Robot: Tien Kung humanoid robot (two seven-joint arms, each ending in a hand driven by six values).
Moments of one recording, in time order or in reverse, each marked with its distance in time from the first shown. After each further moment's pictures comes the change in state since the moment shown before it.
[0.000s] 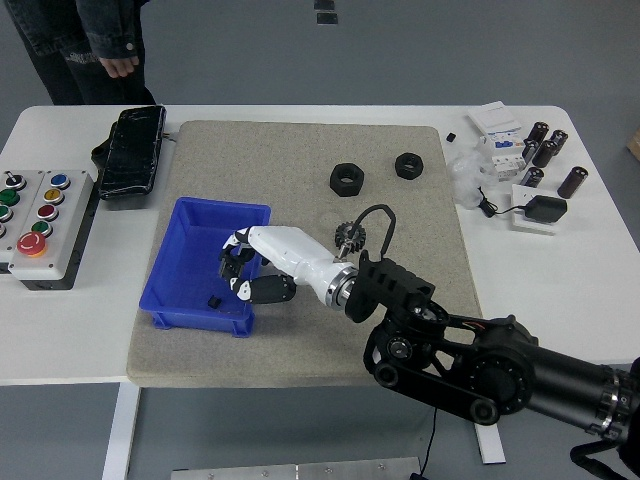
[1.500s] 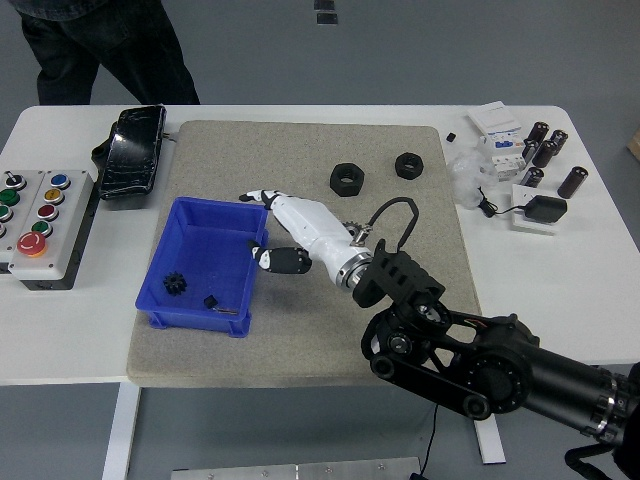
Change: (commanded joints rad) left arm 0.002 -0.002 -0.008 0.000 0.008 0.001 0.001; right arm -0.057 0.004 0.141 -0.054 -0.175 -0.124 -0.137
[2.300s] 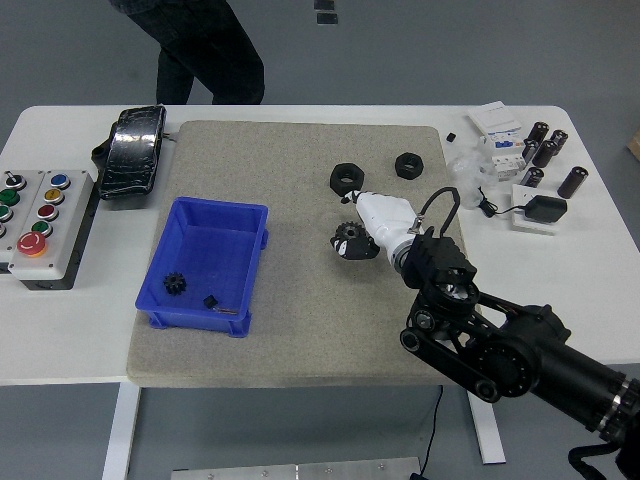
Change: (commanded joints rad) left arm -0.004 0.001 0.004 0.000 0.002 -0.002 -0.001; right arm -0.024 -0.008 0.096 -0.148 -0.160 0.178 -0.148
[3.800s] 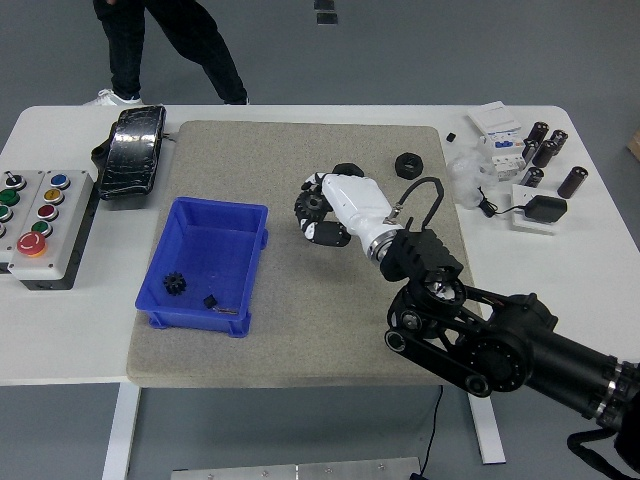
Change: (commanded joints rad) left arm -0.003 0.000 0.005 0.000 -0.005 0.001 -0.002; right arm 0.091 0.007 -0.137 0.088 0.102 -0.190 0.140
